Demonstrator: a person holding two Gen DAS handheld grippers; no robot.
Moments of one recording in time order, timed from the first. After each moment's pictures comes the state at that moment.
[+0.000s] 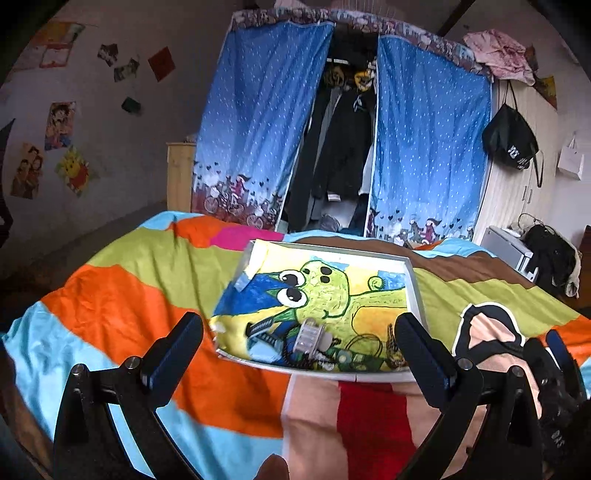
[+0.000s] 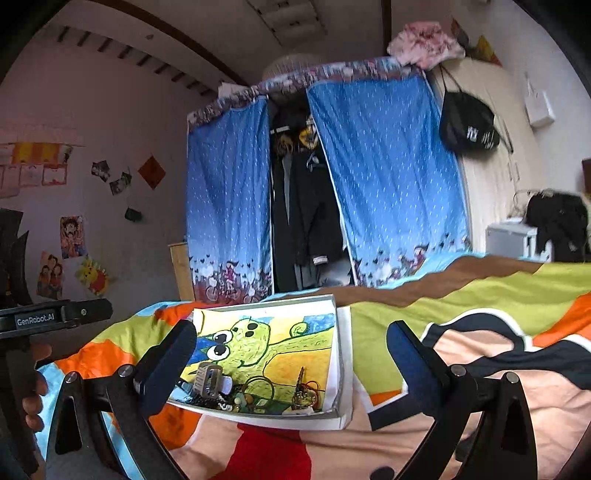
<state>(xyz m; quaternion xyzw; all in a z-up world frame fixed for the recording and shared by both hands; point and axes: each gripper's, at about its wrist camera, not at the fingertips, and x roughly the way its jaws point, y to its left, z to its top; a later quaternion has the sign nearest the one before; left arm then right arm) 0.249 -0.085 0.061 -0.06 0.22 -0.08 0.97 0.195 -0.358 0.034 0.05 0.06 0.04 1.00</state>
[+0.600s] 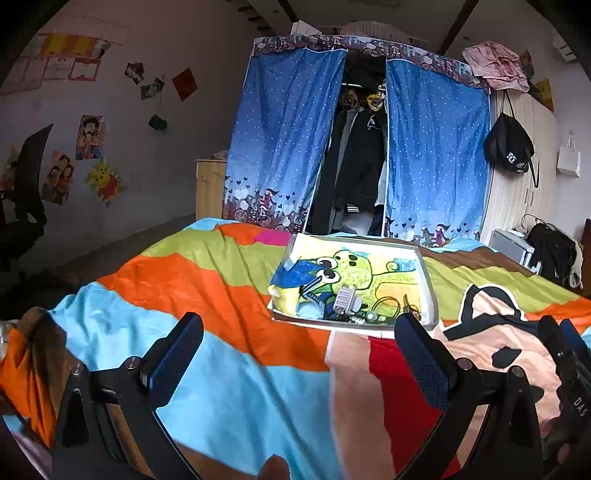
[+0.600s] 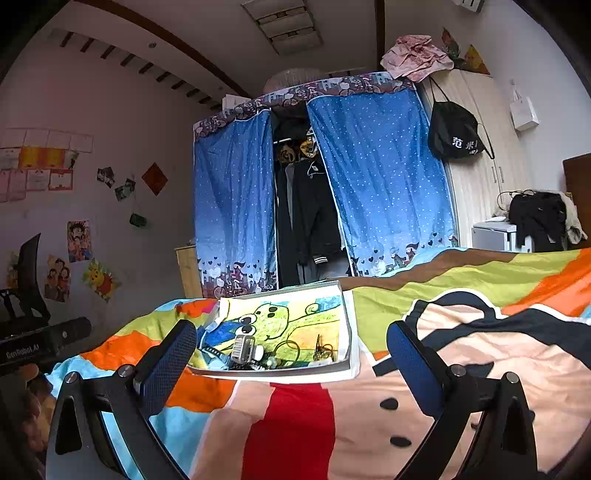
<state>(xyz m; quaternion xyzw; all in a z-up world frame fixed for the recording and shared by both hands) 0.116 -0.043 0.042 -0.05 0.18 -0.04 0.98 0.081 -0.321 0.028 0.07 0.06 0.03 1.00</state>
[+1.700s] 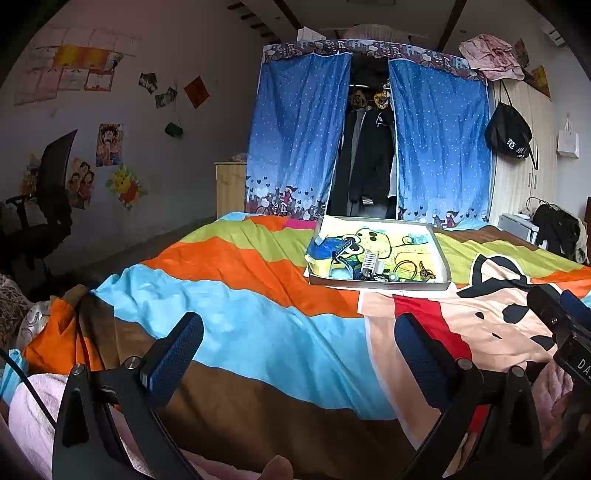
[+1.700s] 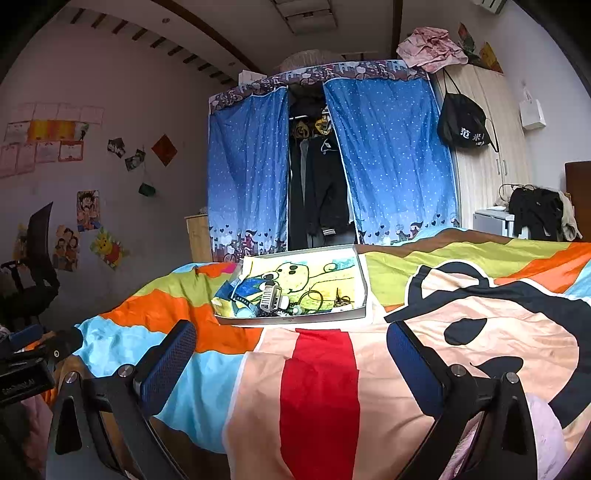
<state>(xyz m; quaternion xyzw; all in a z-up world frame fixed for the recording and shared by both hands) 0.016 -0.015 0.003 -0.03 0.18 -0.01 0.98 0.017 -0.268 0.007 0.04 0.11 0.04 0.99</state>
